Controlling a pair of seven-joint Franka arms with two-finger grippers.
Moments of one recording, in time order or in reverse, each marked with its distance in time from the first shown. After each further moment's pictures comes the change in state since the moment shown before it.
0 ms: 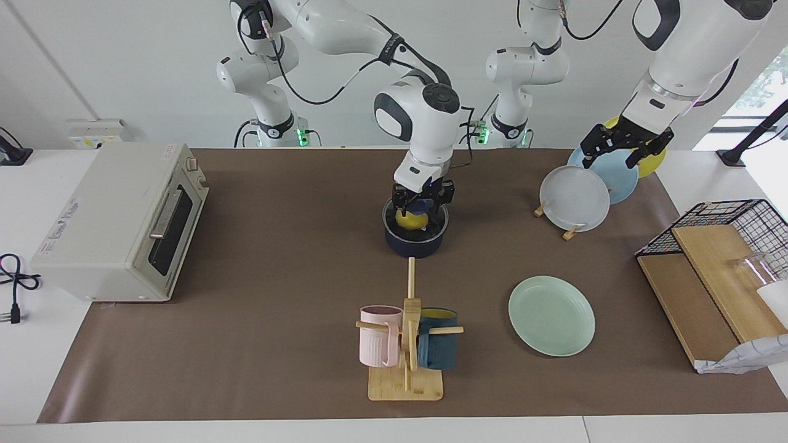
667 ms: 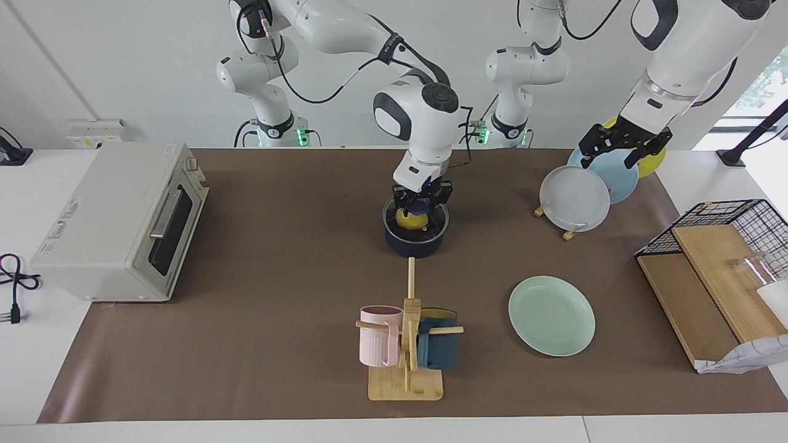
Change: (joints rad) left arm -0.001 0.000 -0.007 0.000 0.000 0.001 0.000; right arm -0.005 -0.007 -0.004 -0.003 0.000 0.000 -0.016
